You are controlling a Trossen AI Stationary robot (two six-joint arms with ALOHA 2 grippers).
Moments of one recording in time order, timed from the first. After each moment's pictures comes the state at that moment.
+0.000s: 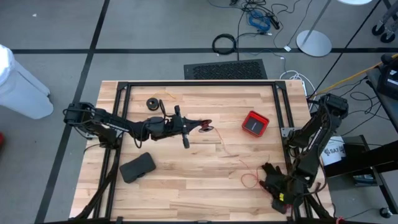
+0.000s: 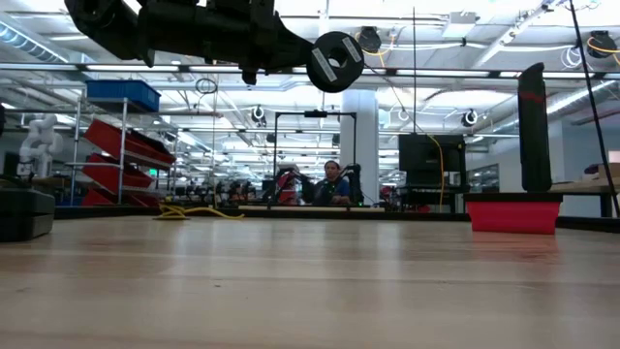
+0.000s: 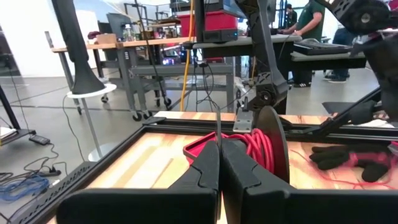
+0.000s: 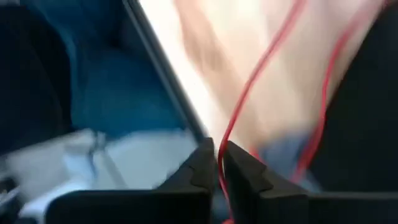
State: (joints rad) left arm -0.05 1.50 0.66 0.87 -0.29 0.08; right arm 1.09 1.30 0.72 -0.38 -0.02 1.66
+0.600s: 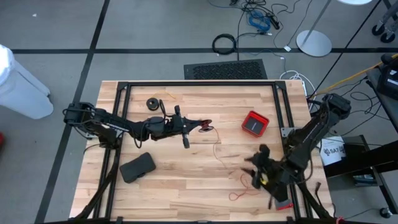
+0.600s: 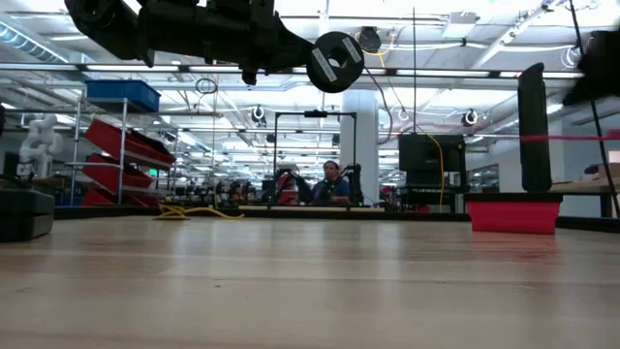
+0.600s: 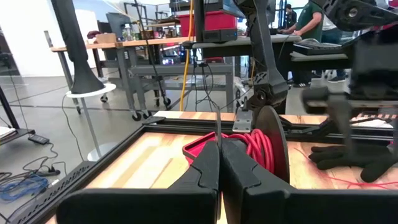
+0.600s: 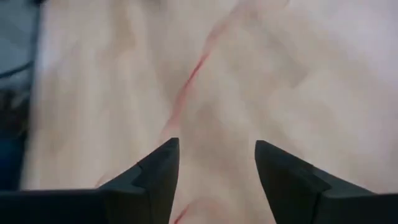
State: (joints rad) left arm -0.05 1.50 0.66 0.87 -0.29 0.08; right arm 0.88 1.27 0.74 -0.53 0.76 1.13
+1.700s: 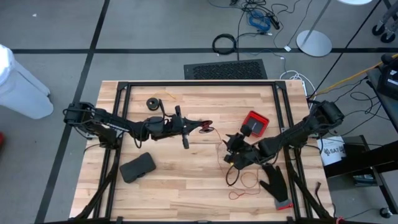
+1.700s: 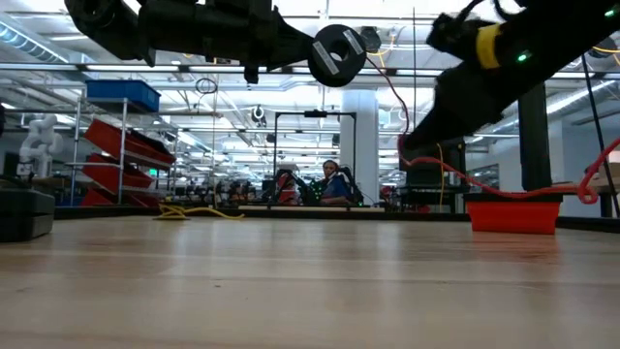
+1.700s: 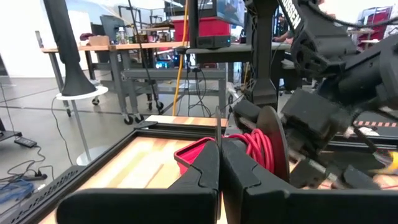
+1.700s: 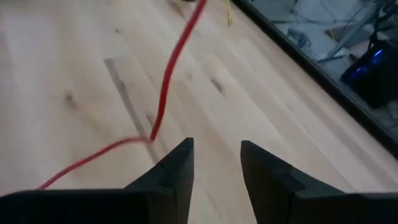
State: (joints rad) left arm -0.05 1.50 0.66 0.90 -0.26 0.06; right arm 0.41 1.50 0.74 -0.19 0.91 0.55
